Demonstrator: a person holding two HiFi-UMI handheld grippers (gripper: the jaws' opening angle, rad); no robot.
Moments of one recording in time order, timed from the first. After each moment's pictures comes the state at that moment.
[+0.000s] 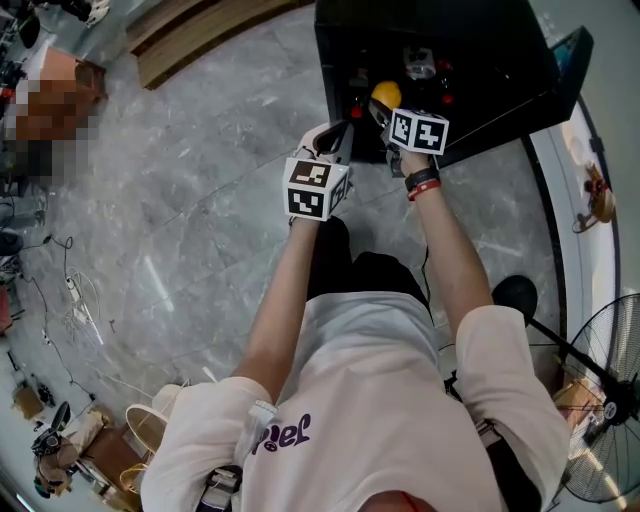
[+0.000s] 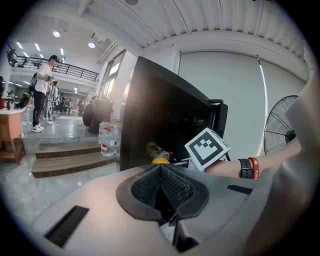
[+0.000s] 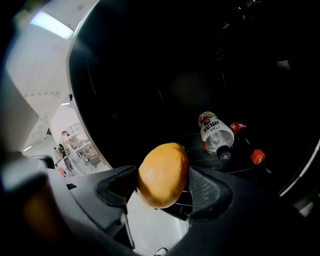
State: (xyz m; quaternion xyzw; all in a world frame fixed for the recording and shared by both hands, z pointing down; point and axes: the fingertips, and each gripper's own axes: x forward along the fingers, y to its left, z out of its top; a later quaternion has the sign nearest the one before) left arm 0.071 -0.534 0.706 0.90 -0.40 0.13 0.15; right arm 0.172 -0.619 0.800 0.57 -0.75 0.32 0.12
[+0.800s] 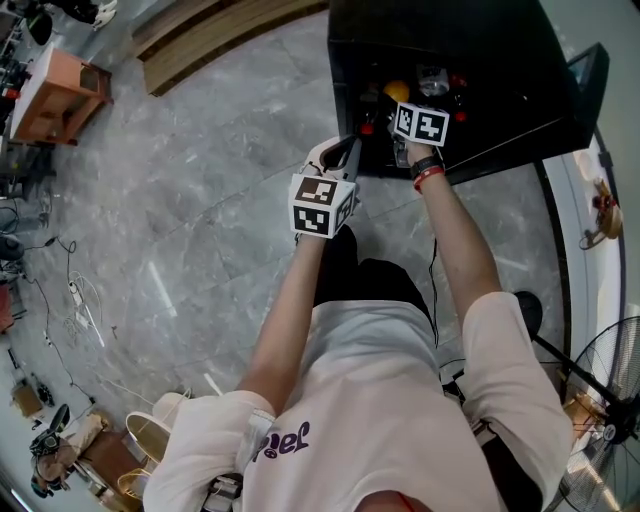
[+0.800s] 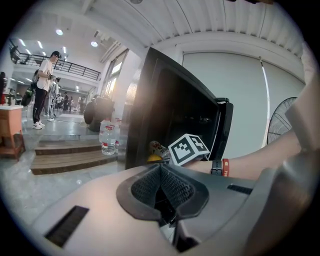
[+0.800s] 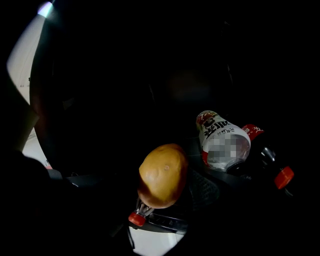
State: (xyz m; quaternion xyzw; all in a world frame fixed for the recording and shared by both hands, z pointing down) left arm 0.065 -0.557 0.725 0.89 -0.40 0.12 0.16; right arm 0.185 -0.701 0.840 0.60 -0.74 0.29 0.12
